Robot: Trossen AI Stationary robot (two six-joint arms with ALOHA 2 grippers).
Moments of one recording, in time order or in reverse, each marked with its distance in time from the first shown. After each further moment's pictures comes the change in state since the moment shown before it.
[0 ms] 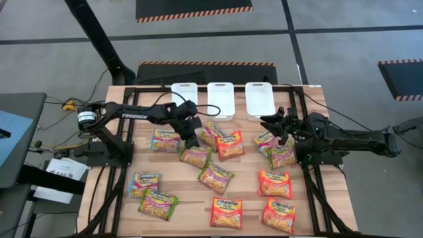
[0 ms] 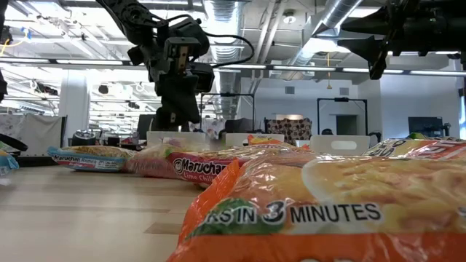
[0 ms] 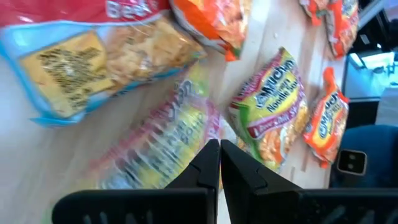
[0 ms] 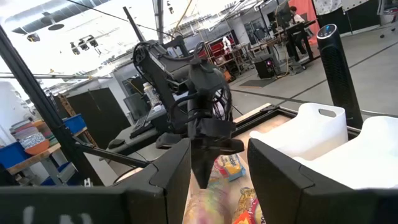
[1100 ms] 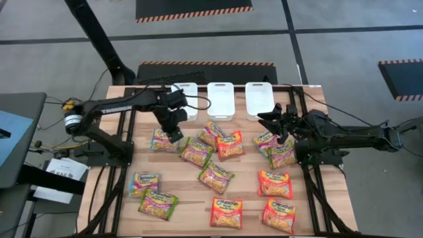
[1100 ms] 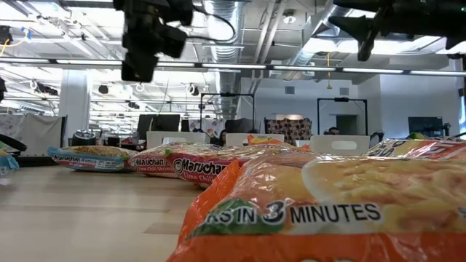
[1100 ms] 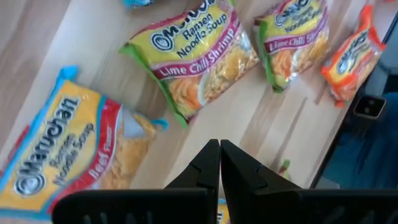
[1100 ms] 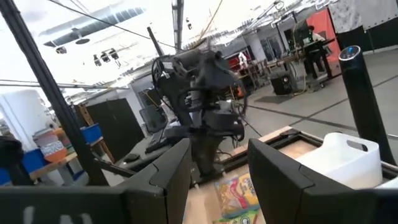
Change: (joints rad) left arm 0.020 -0.188 0.259 -0.759 -0.146 0.109; right arm 0.035 0.155 0.103 0.136 -0.012 -0.026
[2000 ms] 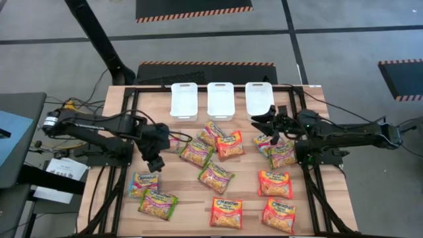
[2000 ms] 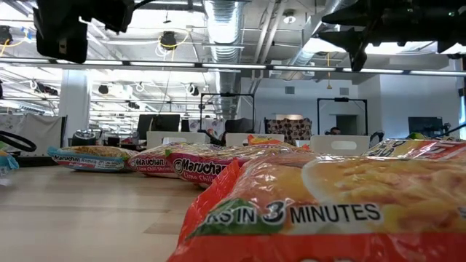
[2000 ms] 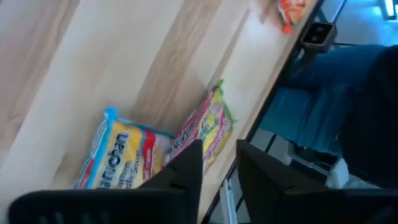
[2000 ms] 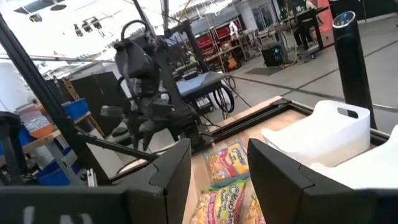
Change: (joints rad) left arm -0.408 -0.284 -0.250 0.131 0.088 -0.512; right arm -0.001 0.112 0.021 -0.041 -0.011 -0.001
